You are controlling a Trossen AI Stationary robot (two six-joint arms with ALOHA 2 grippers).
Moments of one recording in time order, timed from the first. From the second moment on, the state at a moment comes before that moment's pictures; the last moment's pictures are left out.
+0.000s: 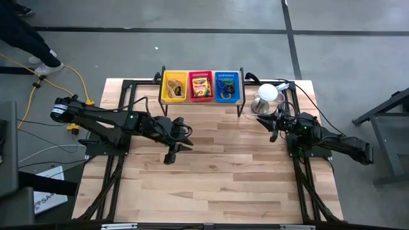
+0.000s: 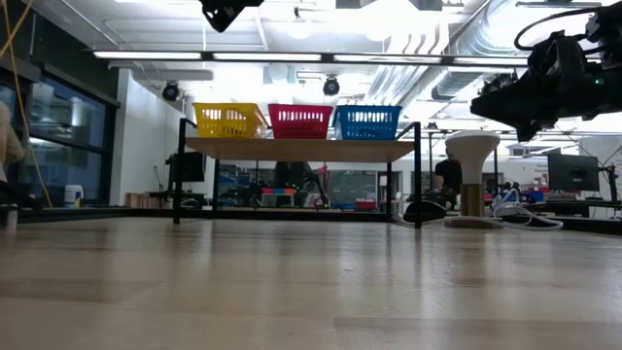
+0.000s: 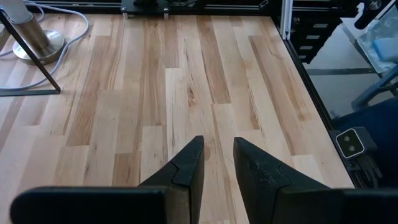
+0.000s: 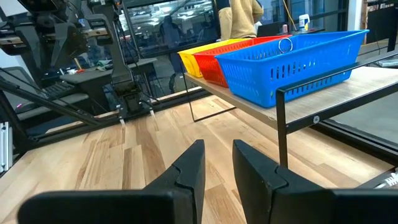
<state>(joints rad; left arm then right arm) -0.18 1.22 1.10 -0.40 0.00 -0.13 -0.32 0.04 0.01 0.01 -0.01 0.21</state>
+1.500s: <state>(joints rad) -0.12 0.66 0.29 0.30 0.00 0.03 -0.32 0.04 0.01 0.02 0.00 0.21</state>
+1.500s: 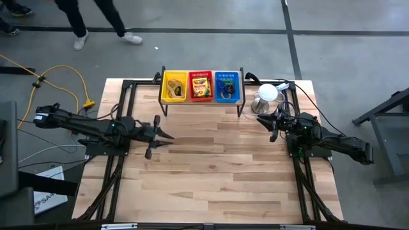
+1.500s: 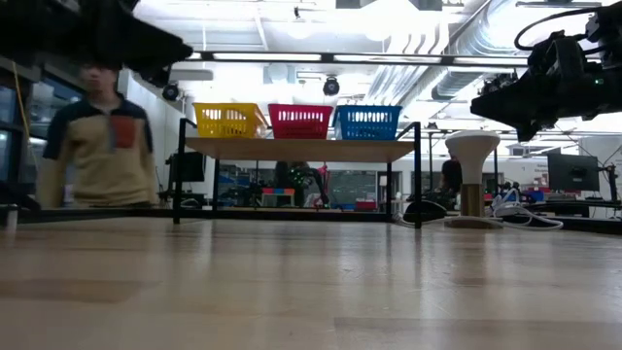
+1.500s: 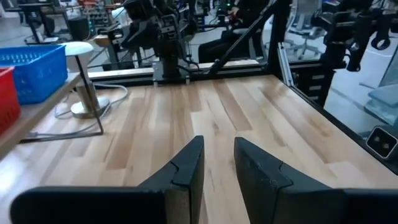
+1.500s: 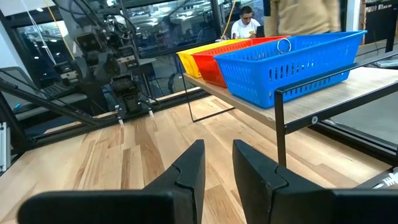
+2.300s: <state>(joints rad) 0.03 0.34 0.05 0.33 0.03 0.04 -0.32 0.04 0.01 0.02 0.00 0.21</state>
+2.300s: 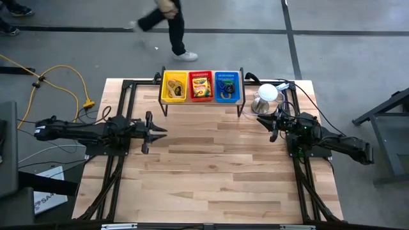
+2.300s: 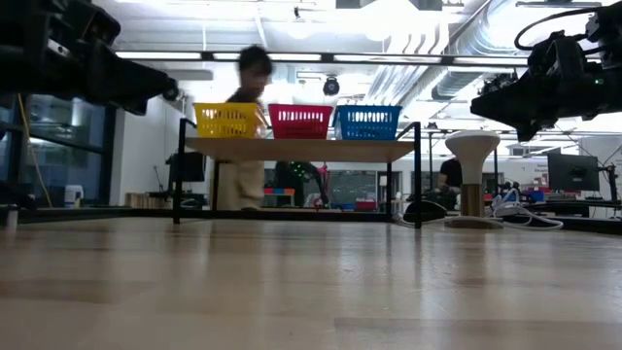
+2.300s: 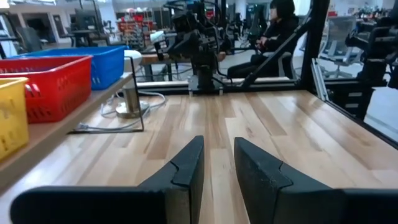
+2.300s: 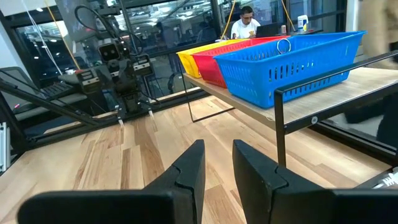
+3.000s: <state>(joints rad) 0.07 0.15 0.03 0.14 0.03 0.03 -0.32 0.04 0.01 0.02 0.00 0.21</state>
